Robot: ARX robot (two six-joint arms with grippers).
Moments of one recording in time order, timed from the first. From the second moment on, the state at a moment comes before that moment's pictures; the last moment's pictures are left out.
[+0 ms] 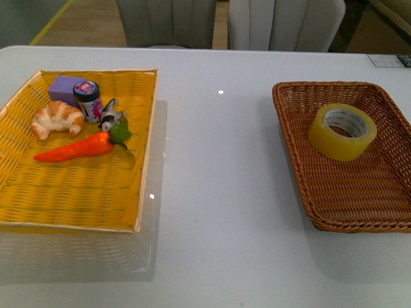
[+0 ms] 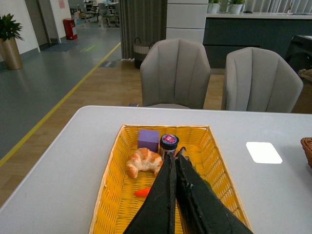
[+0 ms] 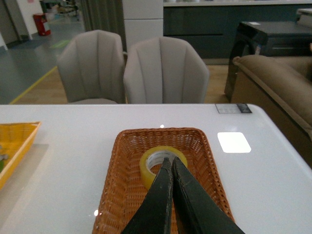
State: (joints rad) left arm 0.00 0.02 0.01 0.00 0.00 -0.01; right arm 0.00 0.33 0.02 0.34 0.00 0.01
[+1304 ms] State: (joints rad) left arm 0.00 0.02 0.01 0.00 0.00 -0.01; right arm 0.00 0.01 0.02 0.00 0.00 0.00
